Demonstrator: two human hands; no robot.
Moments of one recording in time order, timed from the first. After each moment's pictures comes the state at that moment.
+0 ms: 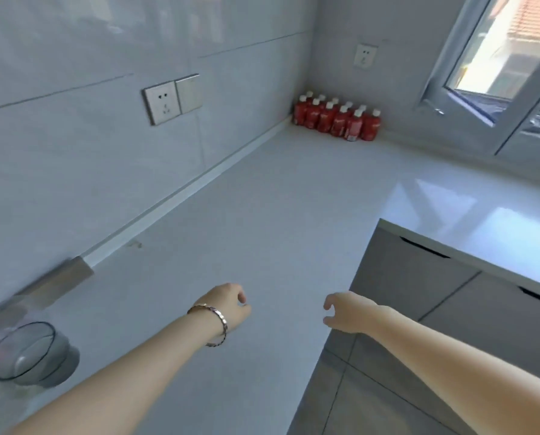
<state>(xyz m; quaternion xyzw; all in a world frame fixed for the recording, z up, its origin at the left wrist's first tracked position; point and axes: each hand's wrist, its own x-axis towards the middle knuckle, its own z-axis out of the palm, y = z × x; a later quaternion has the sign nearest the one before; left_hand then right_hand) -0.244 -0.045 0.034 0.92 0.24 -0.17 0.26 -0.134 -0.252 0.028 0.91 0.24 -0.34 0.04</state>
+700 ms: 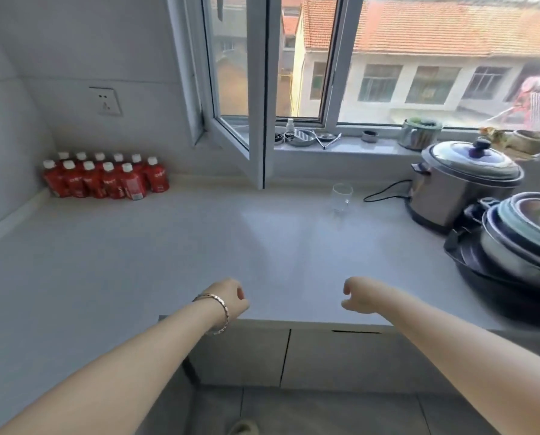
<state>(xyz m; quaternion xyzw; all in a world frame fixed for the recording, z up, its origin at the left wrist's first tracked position) 0.202 -0.455 0.059 0.96 -0.01 -0.22 0.19 0.190 -0.712 0.069 0.96 -0.07 -0.28 -0.01</state>
